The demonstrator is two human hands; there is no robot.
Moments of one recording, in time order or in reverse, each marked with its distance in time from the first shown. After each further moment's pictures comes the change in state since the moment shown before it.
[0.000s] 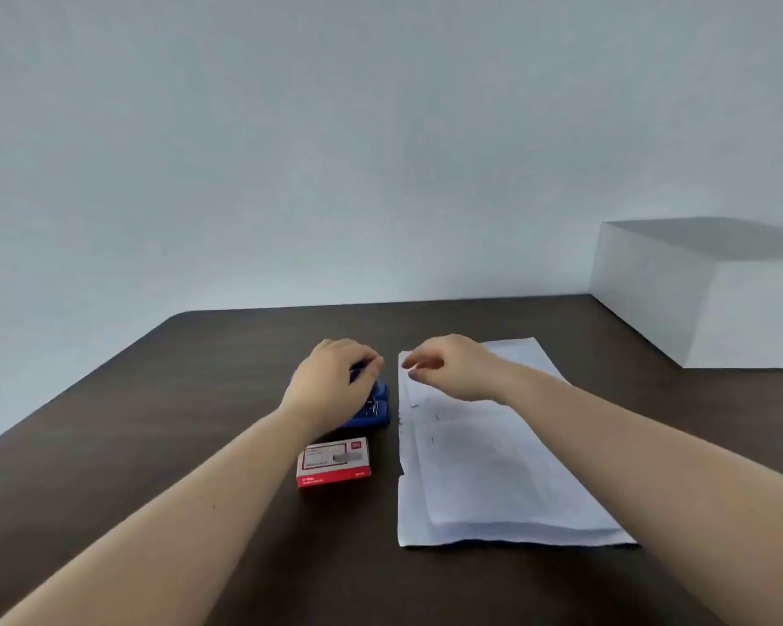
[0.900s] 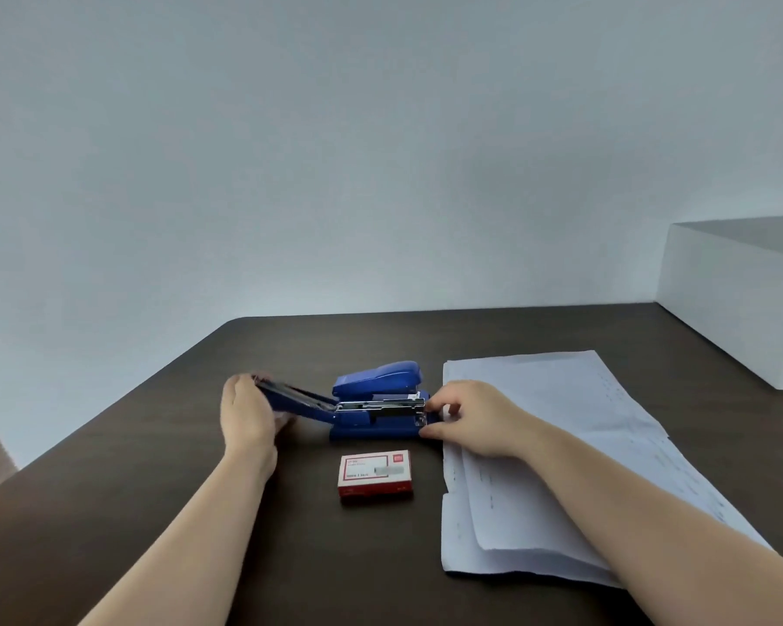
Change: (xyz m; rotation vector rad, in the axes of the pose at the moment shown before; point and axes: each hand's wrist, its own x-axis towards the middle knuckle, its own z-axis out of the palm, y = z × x) left_hand -0.034 -0.069 -0.030 -1.068 0.774 -0.931; right_hand 0.015 0.008 0.055 0.037 0.044 -0.102
